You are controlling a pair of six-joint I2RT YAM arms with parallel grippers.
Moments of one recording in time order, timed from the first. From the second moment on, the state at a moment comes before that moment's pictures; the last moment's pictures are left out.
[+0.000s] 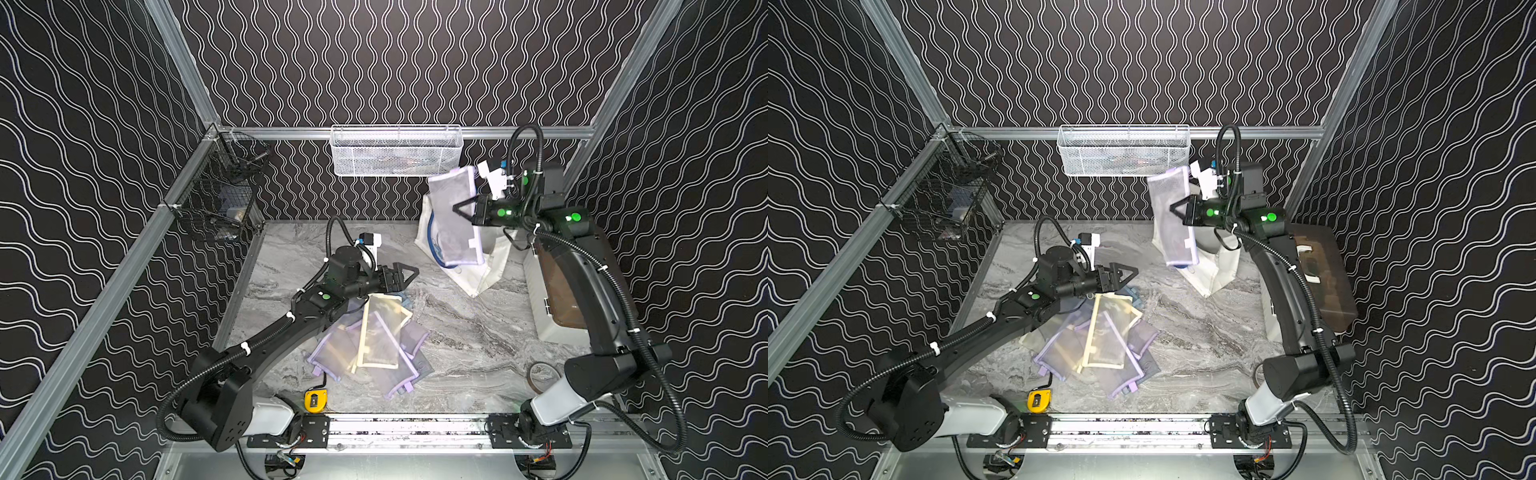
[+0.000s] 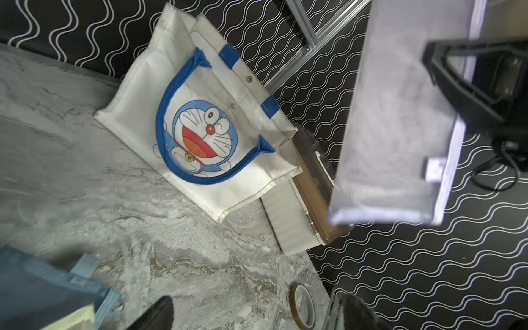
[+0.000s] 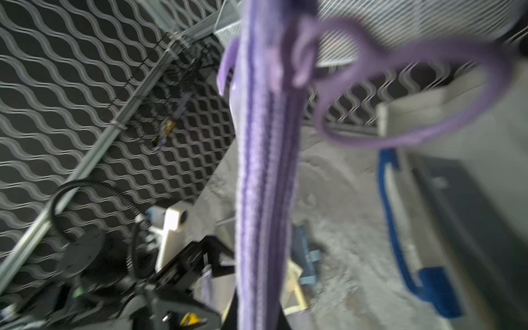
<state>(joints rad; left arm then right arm) -0.47 1.34 0.95 0.07 0.48 -0.71 0.25 1.66 2.03 -0.87 -0.49 0.24</state>
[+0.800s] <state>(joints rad) -0.42 1.32 1.05 -0.14 0.44 -0.63 0.16 1.98 2.05 -0.75 -0.01 -0.02</state>
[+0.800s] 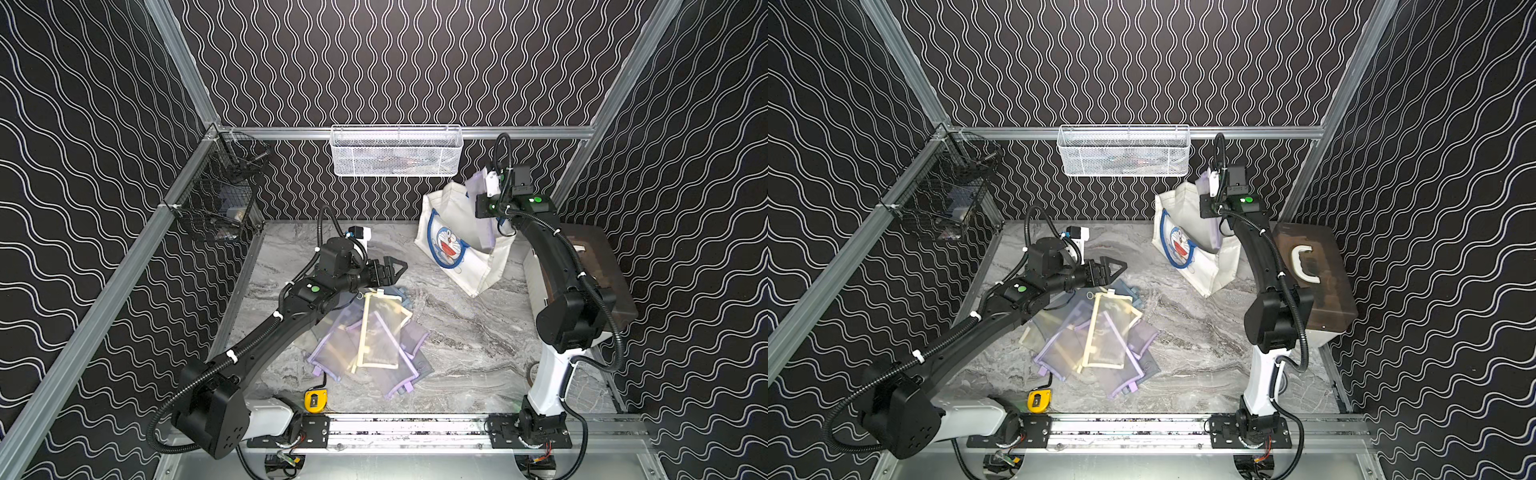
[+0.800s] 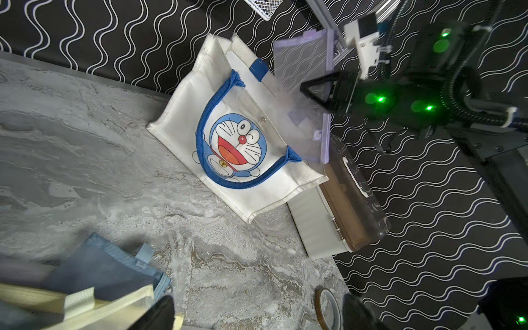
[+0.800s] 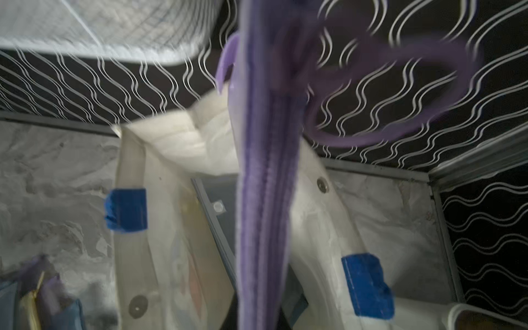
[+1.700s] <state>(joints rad) -0.32 1.35 0.90 -0.45 0.29 -0.52 0.26 1.85 2.07 -0.90 -0.07 0.13</state>
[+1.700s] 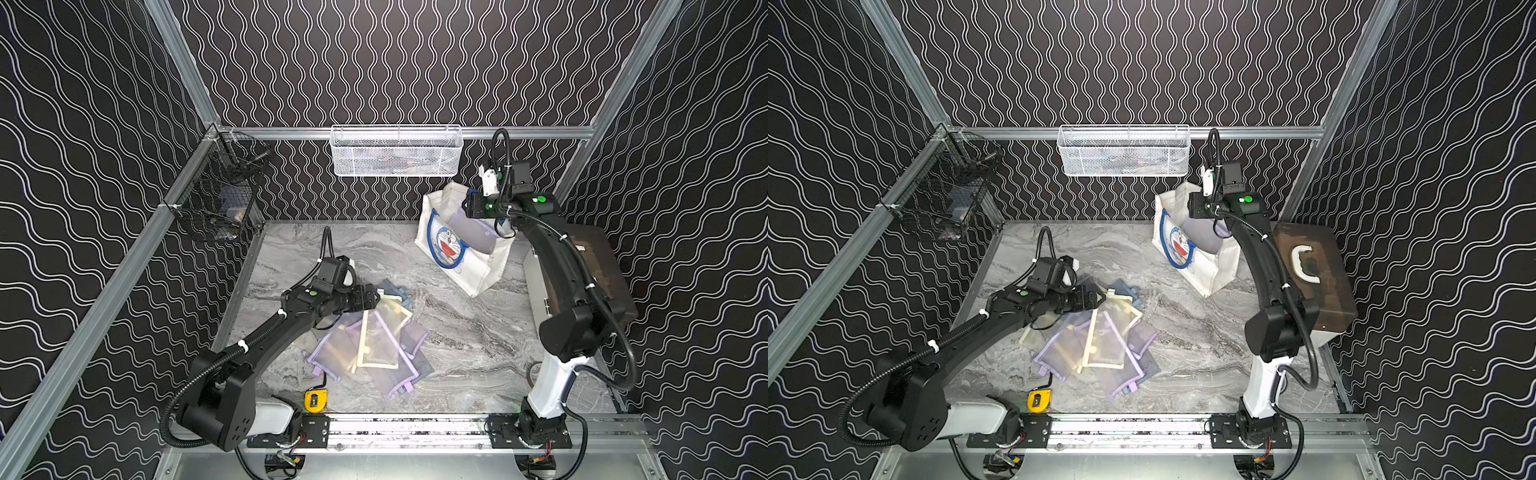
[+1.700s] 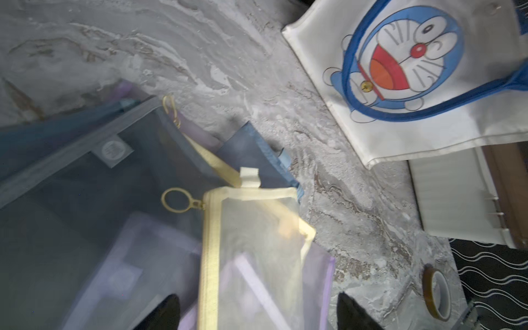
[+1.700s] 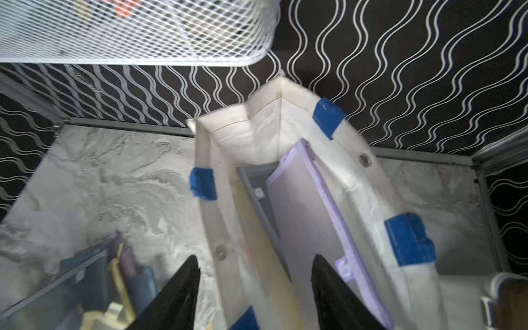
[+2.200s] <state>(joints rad) -0.30 1.37 0.76 -0.41 0.36 -0.50 0.59 1.70 1.34 -0.78 -0.50 0.44</state>
